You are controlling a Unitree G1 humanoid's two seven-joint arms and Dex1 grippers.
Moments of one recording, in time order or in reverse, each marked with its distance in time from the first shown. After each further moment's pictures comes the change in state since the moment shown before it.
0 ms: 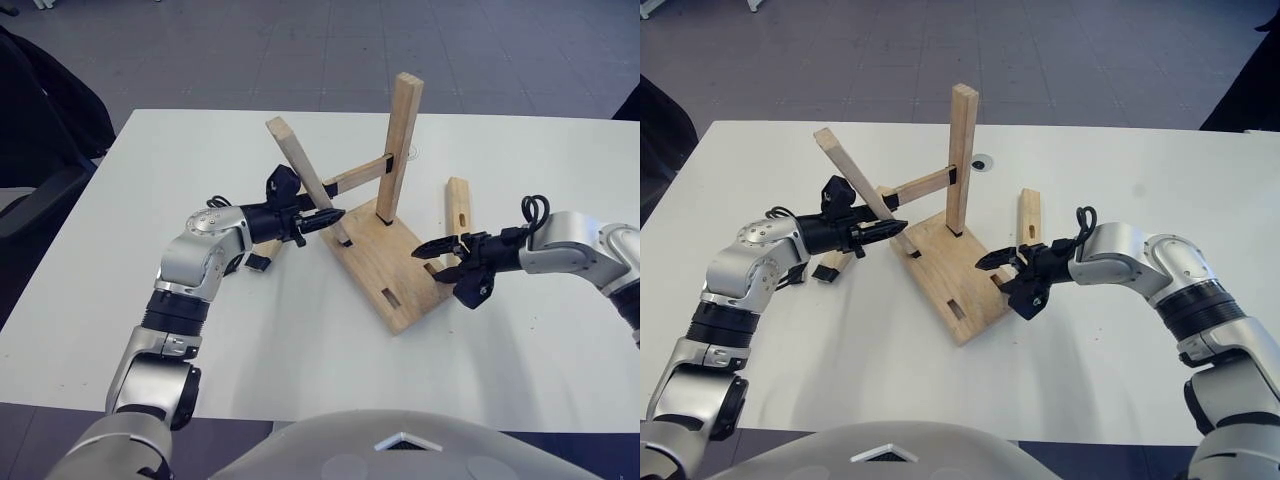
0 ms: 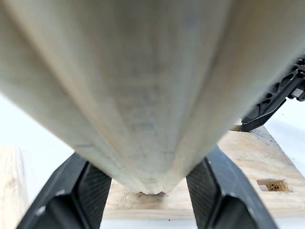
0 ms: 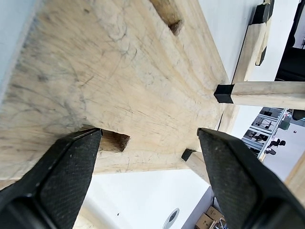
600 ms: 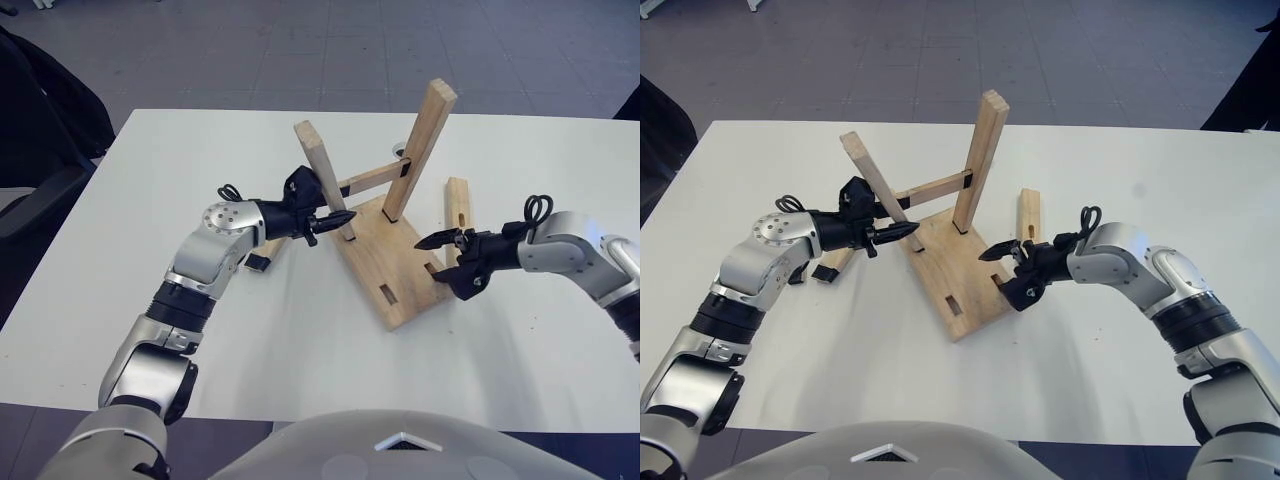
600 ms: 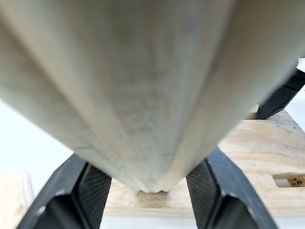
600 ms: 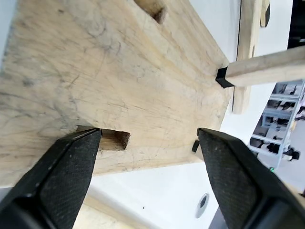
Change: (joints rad) left arm -0.044 0.041 -0.147 0.000 0.038 -0.123 0.082; right arm 0.088 0.012 -0.050 -0.135 0.242 0.350 0.186
